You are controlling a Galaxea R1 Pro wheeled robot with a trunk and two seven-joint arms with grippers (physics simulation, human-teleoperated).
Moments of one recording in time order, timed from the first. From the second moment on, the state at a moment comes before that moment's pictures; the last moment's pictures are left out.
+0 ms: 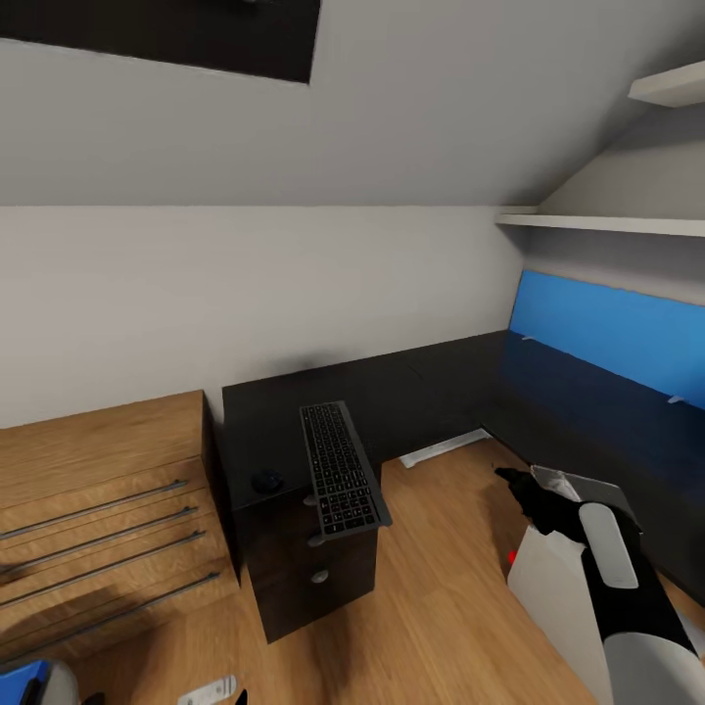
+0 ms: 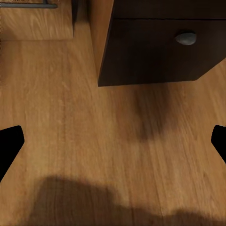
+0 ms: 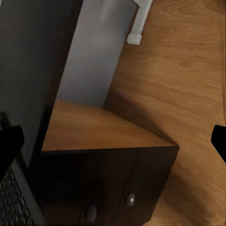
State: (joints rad) left arm -0.03 0.04 -0.18 -0.82 0.45 -0.07 0.14; right arm -0.55 -0.09 -0.36 -1.13 -0.94 0.72 -0.33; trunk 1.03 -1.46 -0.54
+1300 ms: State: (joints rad) left arm -0.03 0.04 -0.18 -0.83 0.45 -0.10 0.14; right arm -0.54 -0.09 -0.42 -0.89 -0.94 0.64 -0.17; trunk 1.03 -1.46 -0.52
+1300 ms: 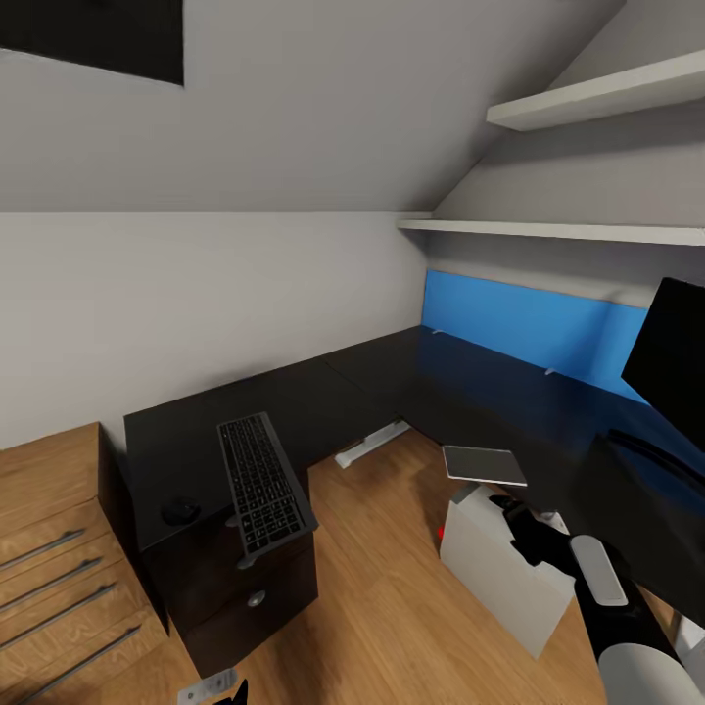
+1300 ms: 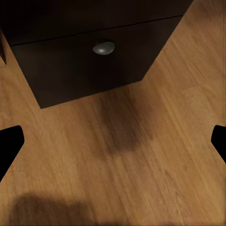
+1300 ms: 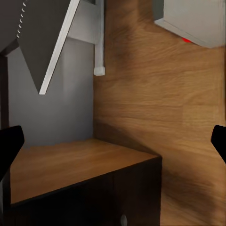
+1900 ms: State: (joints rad) left arm -0.03 0.04 -0.18 -0.84 0.45 -0.10 0.14; right arm -0.54 0.03 -0.31 -0.87 -0.93 0.27 -0.17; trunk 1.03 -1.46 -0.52
